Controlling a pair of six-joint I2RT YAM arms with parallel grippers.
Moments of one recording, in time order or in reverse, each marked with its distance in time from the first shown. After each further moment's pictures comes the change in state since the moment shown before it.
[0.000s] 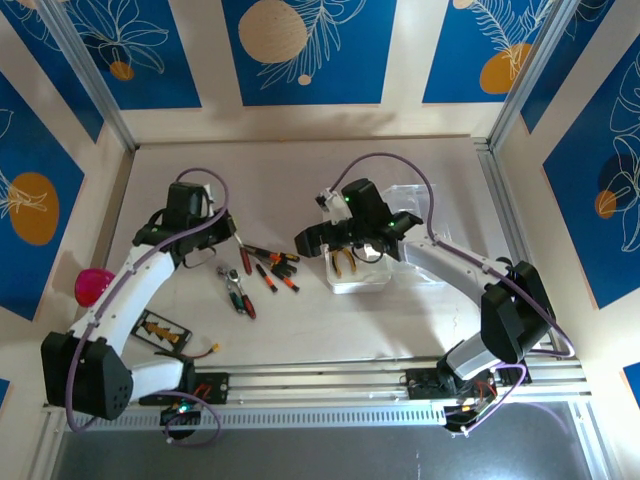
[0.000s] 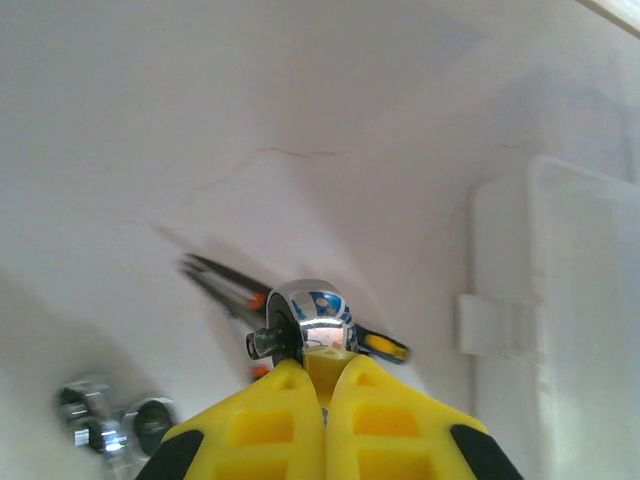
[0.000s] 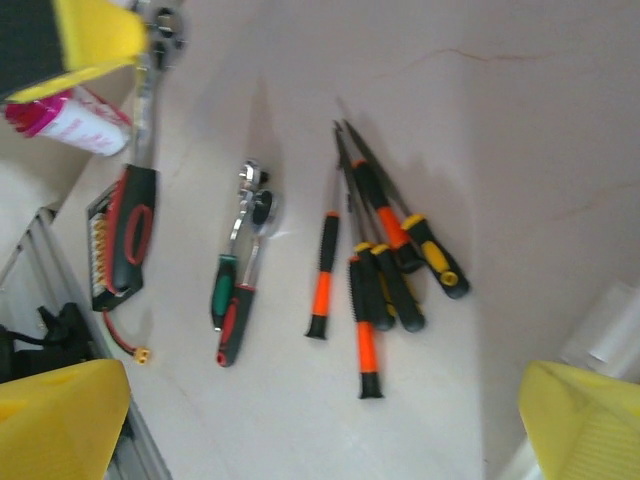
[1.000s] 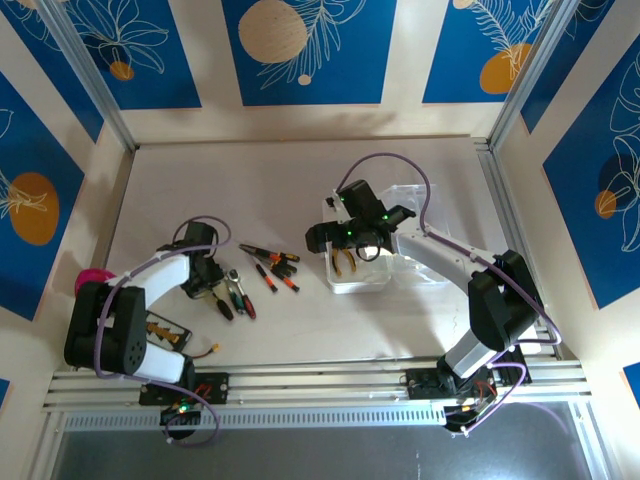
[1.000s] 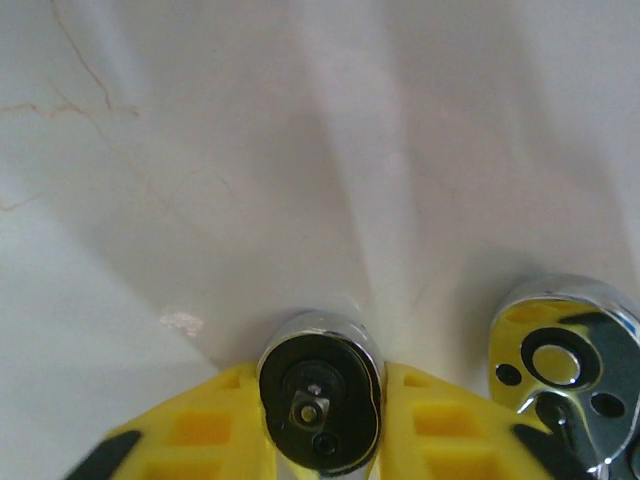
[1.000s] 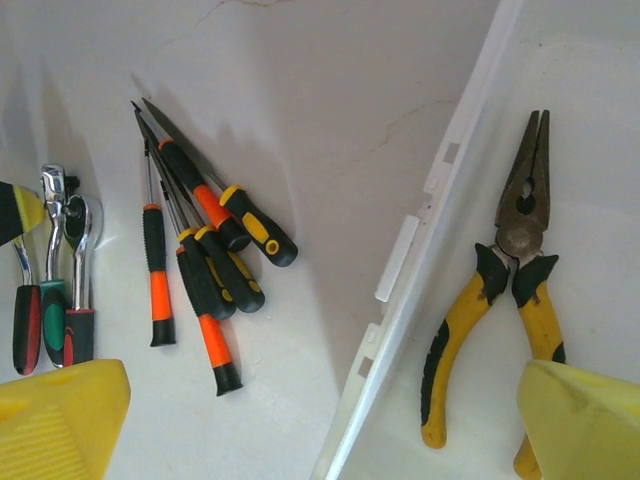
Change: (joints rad) left arm 0.101 0.214 -0.308 -0.003 -0.327 -0.091; right arm -0.037 0.082 0.048 -0.167 0.258 0.048
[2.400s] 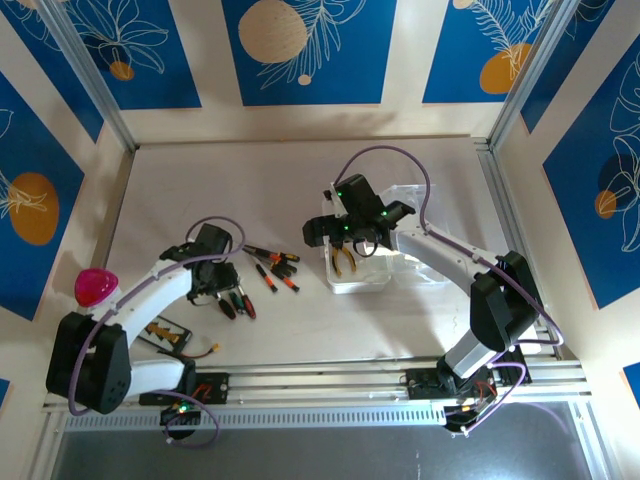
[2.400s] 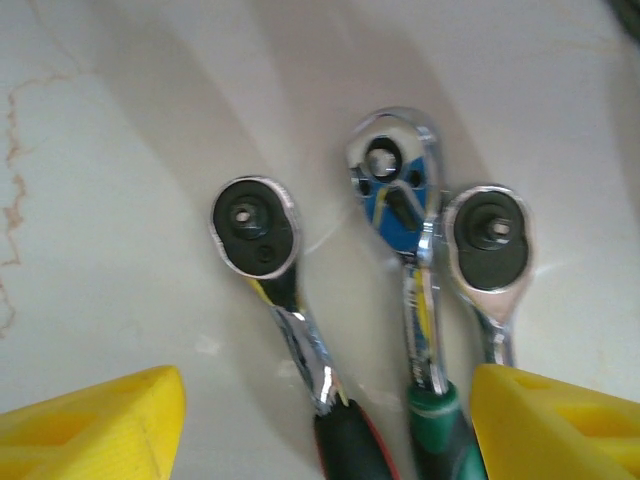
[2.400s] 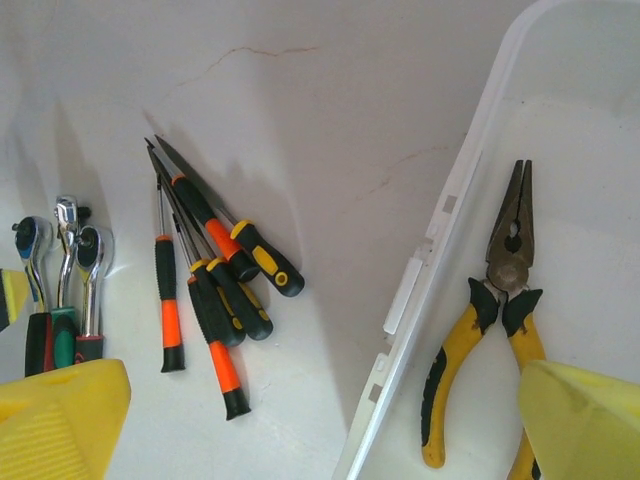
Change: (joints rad) left arm -0.171 -0.196 0.022 -0.197 -0.065 0.009; right arm 0.024 0.000 0.058 -0.019 0.052 0.004
